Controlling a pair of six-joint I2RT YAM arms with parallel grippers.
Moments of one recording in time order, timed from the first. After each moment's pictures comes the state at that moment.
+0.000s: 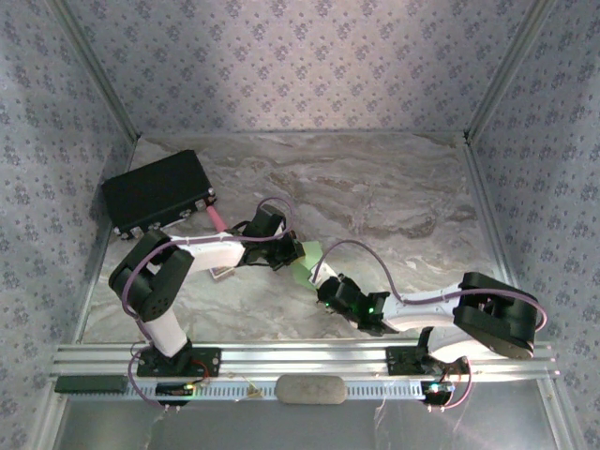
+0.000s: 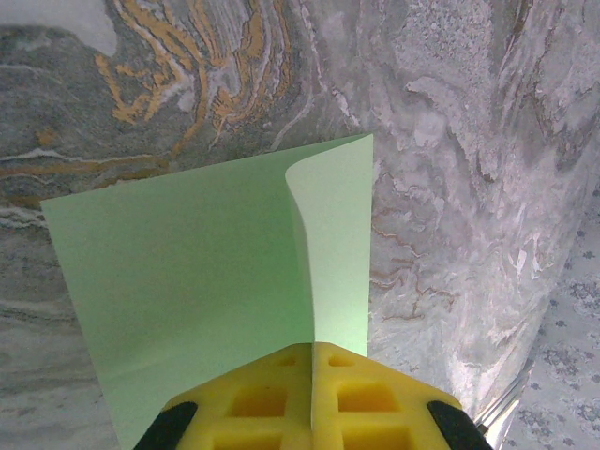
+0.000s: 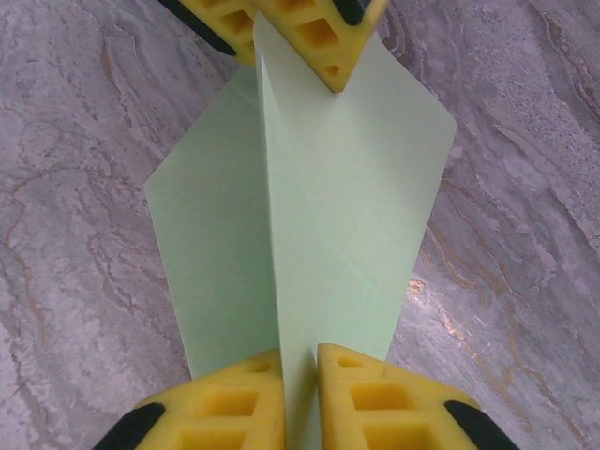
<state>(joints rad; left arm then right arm) -0.71 1.71 0.84 -0.01 0.38 -1.12 1.16 1.37 0.39 0.19 0.50 0.12</state>
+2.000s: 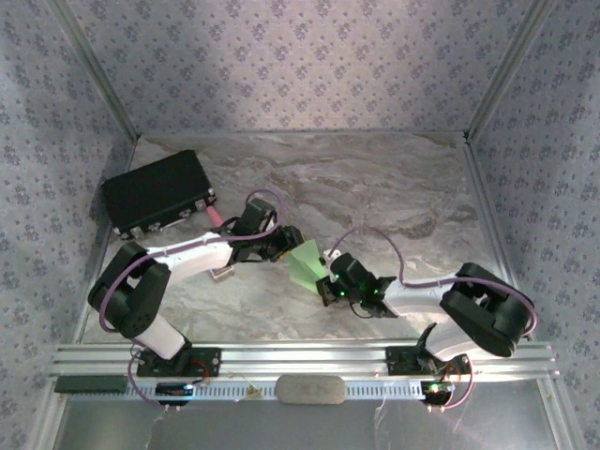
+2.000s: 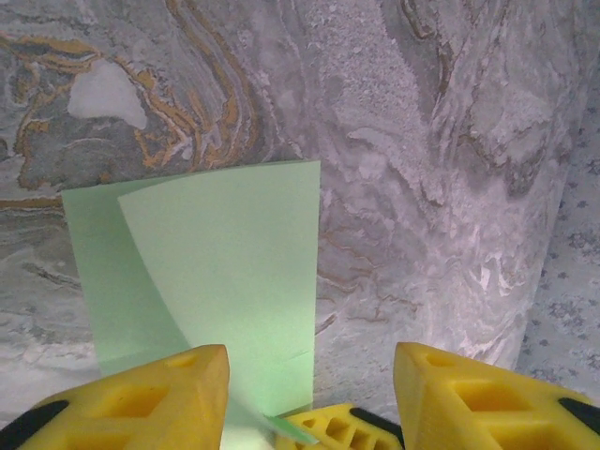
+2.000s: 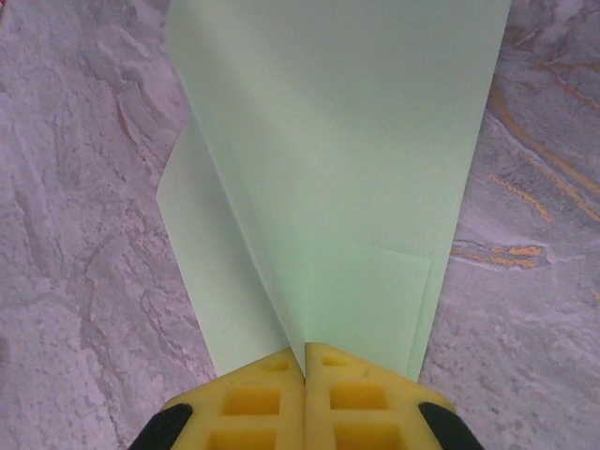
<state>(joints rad) -0.68 1.56 0.83 -0.09 0.31 -1.10 0.89 1.43 0.39 0.27 -0.03 0.45</state>
